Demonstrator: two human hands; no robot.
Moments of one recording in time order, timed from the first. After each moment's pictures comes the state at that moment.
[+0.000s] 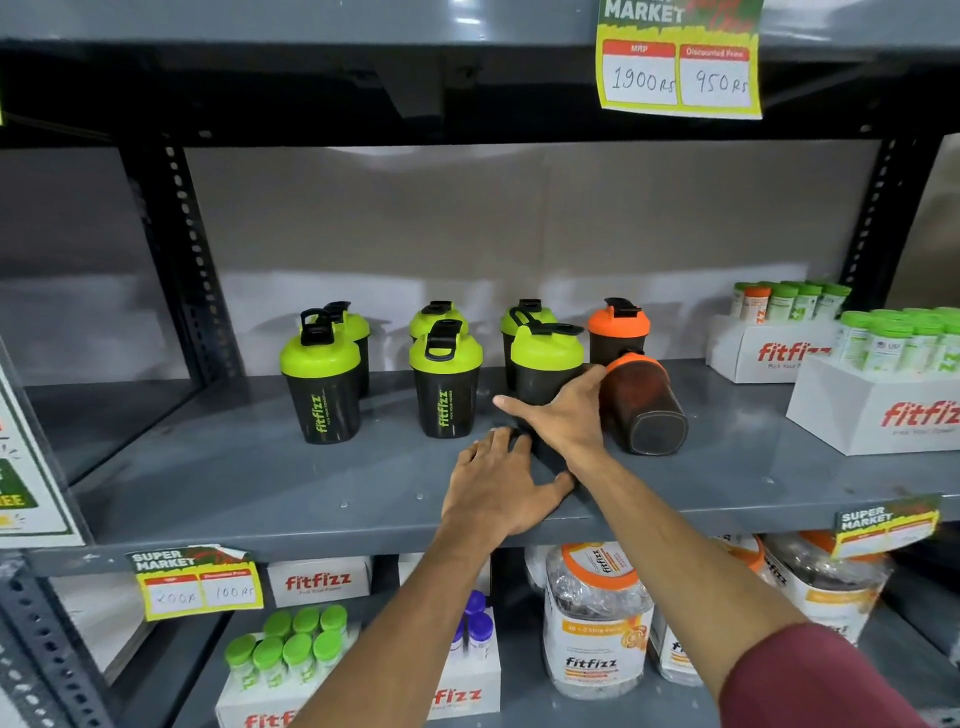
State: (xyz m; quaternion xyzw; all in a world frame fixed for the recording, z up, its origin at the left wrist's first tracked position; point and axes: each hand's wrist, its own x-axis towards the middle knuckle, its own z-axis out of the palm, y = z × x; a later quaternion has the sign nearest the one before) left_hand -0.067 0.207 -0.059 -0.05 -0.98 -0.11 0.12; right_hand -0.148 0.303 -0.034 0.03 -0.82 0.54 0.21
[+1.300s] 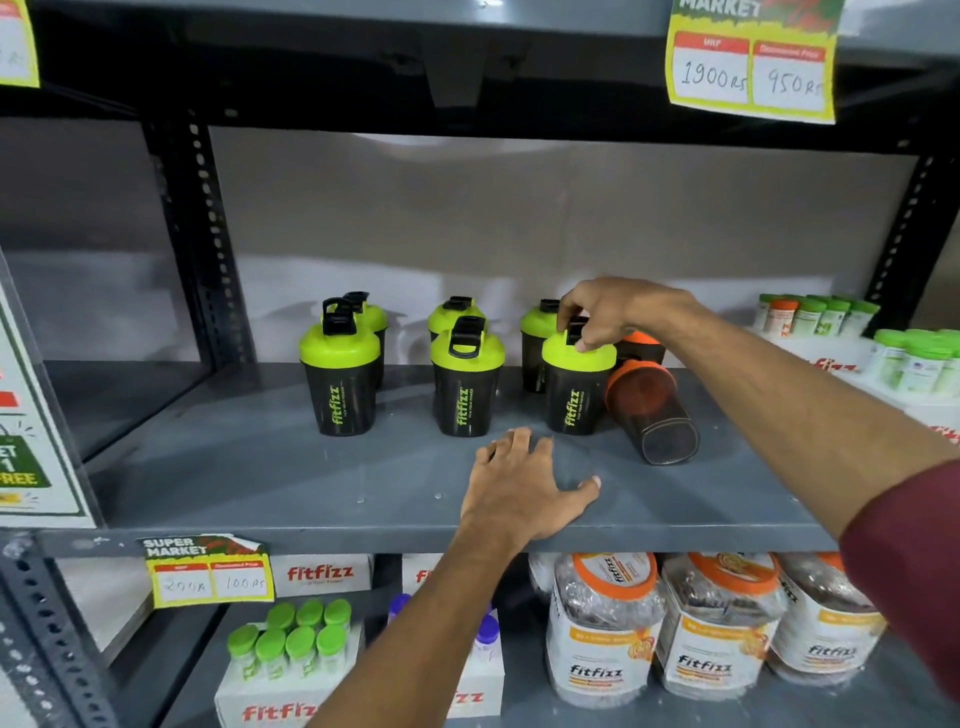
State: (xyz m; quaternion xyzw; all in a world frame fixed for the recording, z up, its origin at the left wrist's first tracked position) left_hand -0.064 0.206 -0.055 -0.05 -0.98 -0.13 0.10; right_hand -0.177 0.319 0.121 0.21 -0.98 -0.02 0.04
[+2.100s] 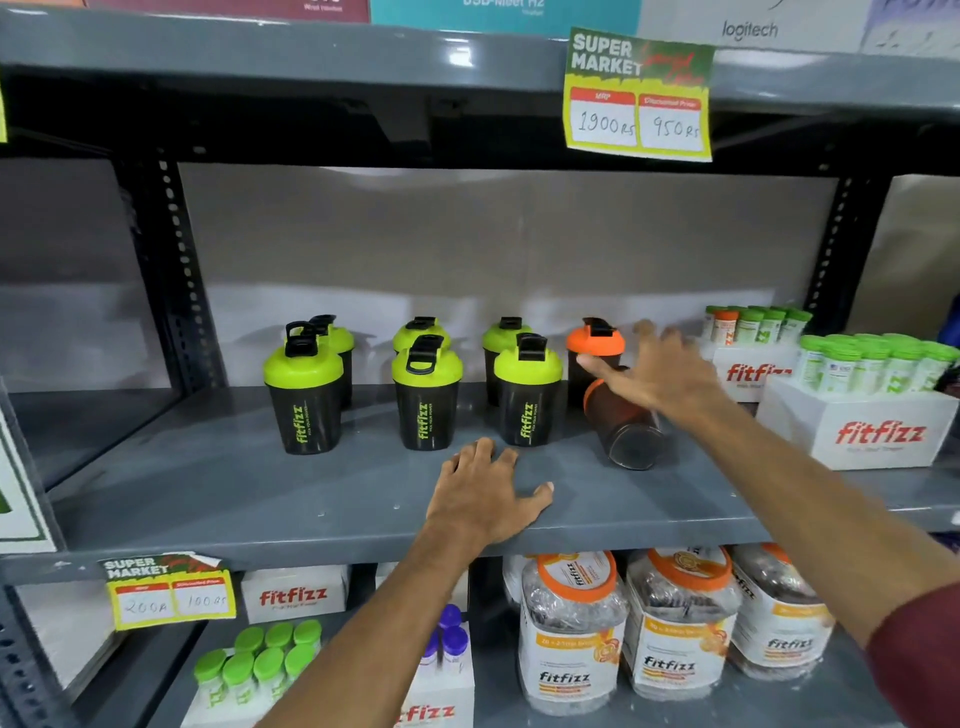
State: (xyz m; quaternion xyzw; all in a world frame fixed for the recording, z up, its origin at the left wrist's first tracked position) left_hand -0.064 0.213 -0.055 -0.05 -0.99 -0.12 0.11; right_hand -0.145 0.422 0.056 0.00 -0.97 0.14 0.20
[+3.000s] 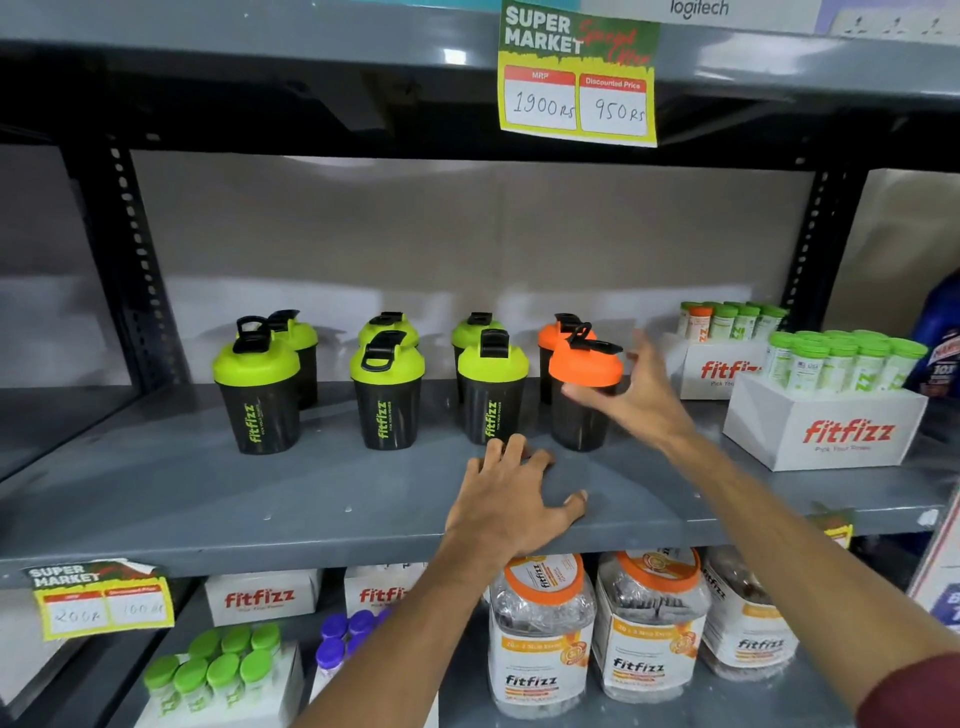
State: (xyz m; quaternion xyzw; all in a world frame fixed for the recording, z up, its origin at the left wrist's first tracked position) left_hand -0.074 0.278 -0.060 -0.10 -0.98 -0.11 0.16; right_hand -0.149 0.455 0.011 0.11 -0.86 0.46 0.16
